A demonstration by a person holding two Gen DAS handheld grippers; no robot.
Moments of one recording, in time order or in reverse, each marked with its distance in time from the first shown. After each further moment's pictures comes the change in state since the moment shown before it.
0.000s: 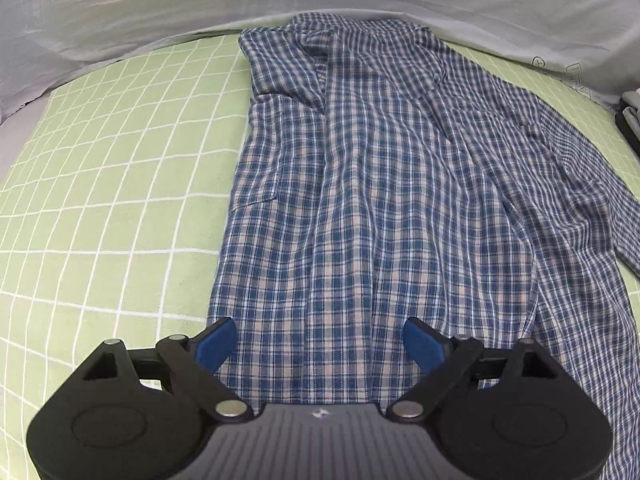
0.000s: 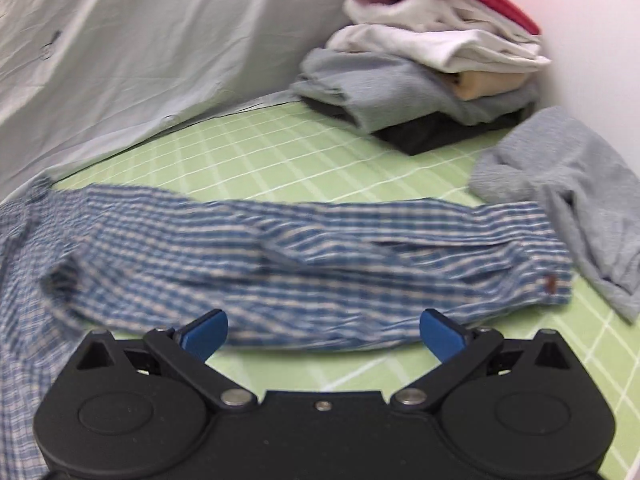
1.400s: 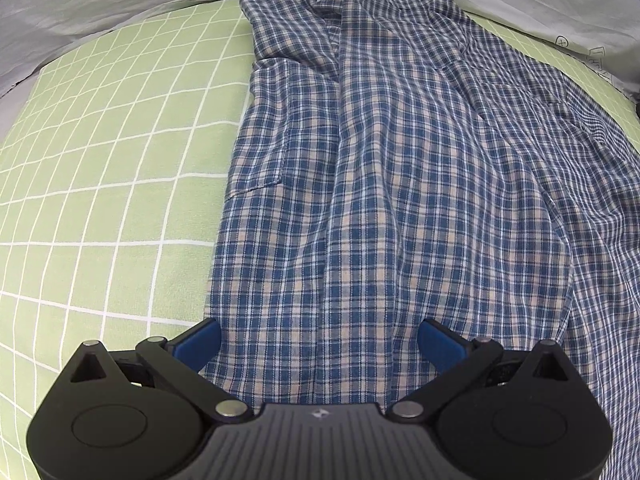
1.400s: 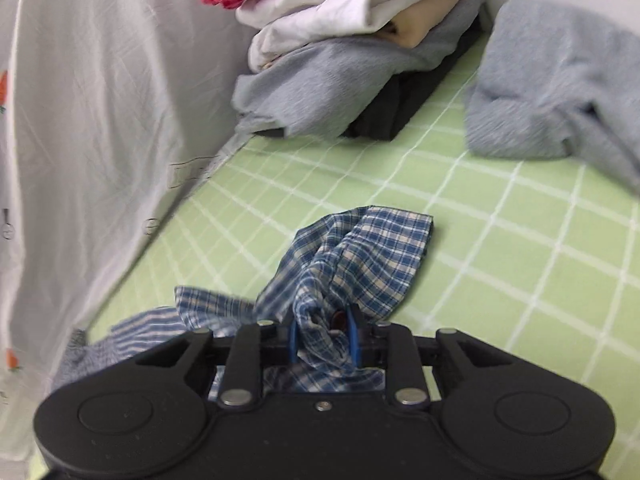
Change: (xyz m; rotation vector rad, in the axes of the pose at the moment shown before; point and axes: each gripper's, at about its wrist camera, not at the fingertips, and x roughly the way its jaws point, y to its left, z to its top) left arm 0.035 -0.003 0.007 -0.027 0.081 -0.009; right arm 0.044 0.005 0.038 0.433 0.094 0.295
